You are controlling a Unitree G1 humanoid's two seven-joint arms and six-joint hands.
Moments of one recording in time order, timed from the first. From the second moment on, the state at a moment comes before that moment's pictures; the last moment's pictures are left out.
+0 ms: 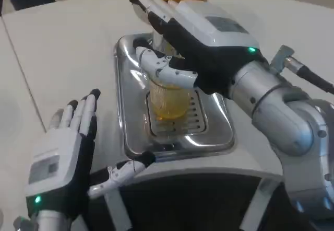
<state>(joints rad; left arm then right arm) -0.03 0.31 -0.10 -0.17 0.83 0.06 0.25 -0.85 -0.35 0.41 -0.40 -0.74 0.54 0.55</state>
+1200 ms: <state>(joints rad) -0.22 0.24 -0.19 -0.04 0.82 0.09 0.29 -0.56 -0.22 0.32 -0.59 -0.91 0.53 0.37</state>
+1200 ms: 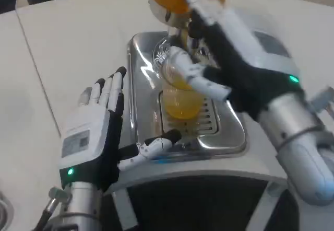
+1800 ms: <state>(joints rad) -0.21 0.24 -0.22 -0.05 0.82 0.07 0.30 -0.12 -0.23 0.22 -0.82 -0.96 0.37 0.25</state>
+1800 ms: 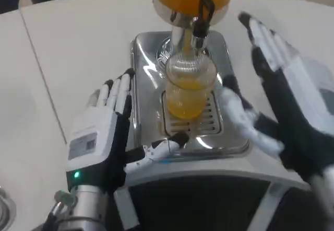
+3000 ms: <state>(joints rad) -0.55 0.09 -0.26 0.42 0.67 -0.02 0.45 0.33 -0.35 0.00 -0.92 -0.92 0.09 0.38</state>
